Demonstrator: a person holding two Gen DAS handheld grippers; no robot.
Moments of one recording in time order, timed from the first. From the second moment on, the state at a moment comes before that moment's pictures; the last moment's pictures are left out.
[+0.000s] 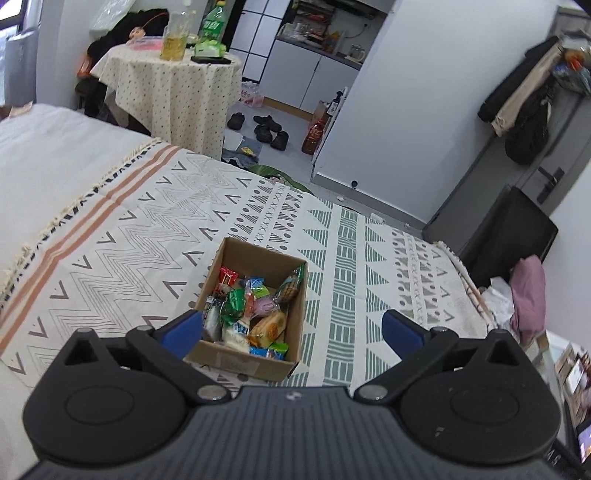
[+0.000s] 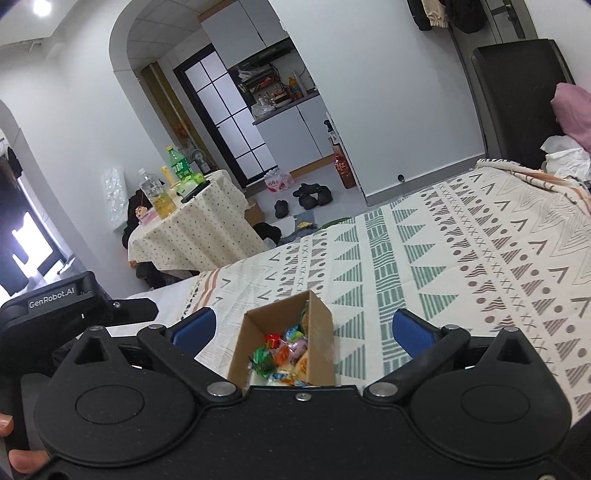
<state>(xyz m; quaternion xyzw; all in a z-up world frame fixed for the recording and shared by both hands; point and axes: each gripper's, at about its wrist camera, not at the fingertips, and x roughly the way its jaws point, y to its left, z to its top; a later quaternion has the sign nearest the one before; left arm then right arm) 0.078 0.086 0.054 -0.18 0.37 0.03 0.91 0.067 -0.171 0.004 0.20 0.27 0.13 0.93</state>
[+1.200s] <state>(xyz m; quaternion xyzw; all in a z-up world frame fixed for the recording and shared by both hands) 0.005 0.028 0.031 -0.05 0.35 -0.03 0.93 -0.009 -0.219 -0.006 0.14 0.27 0.13 0.94</state>
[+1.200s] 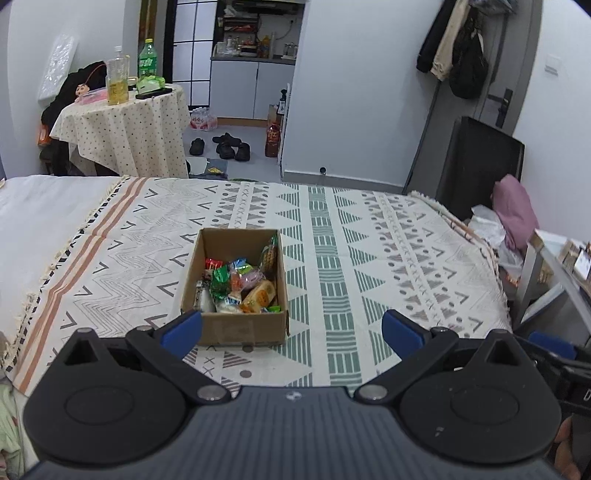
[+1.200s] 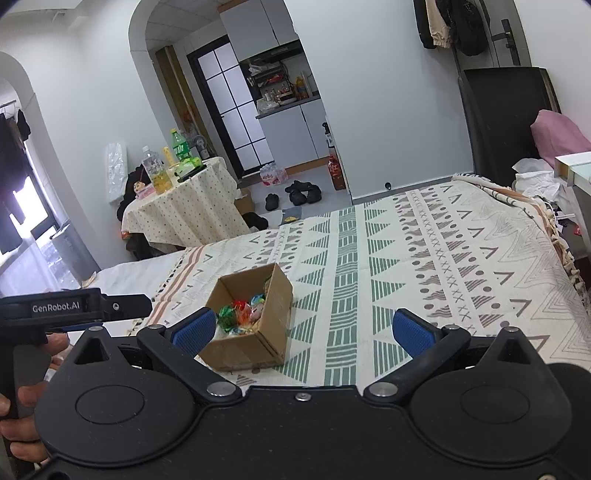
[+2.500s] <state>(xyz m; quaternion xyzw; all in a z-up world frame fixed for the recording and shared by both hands) -0.006 0.034 0.013 -0.04 0.37 -0.02 0.93 -0.019 -0.208 -0.016 0.10 0.29 0.12 0.94</state>
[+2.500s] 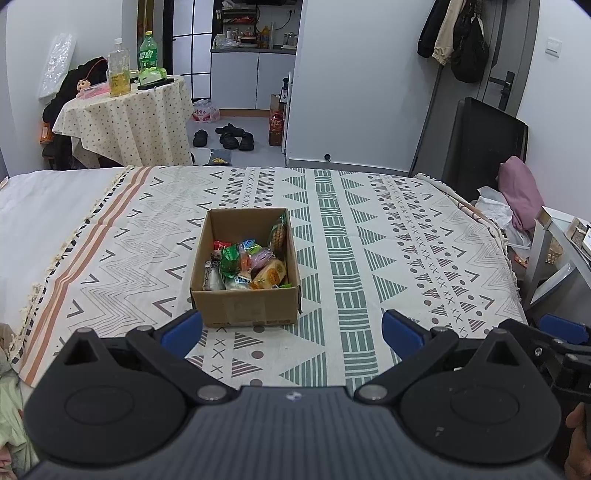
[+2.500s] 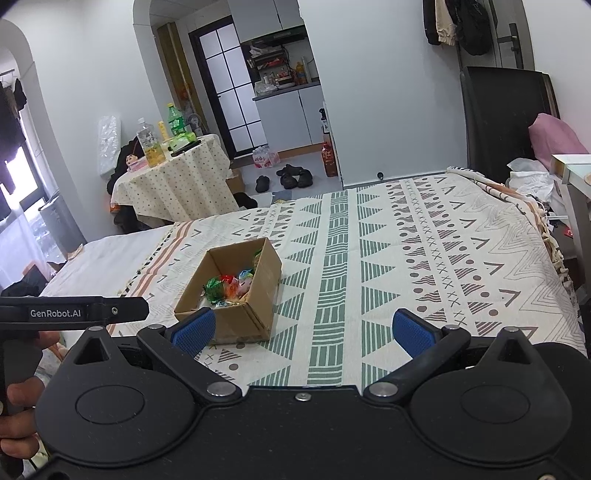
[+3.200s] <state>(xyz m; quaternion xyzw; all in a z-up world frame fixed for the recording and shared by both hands) -0.005 0.036 0.013 -0.04 0.37 -0.03 0.93 -0.018 -0.206 -0.016 0.10 0.29 0.12 0.94</state>
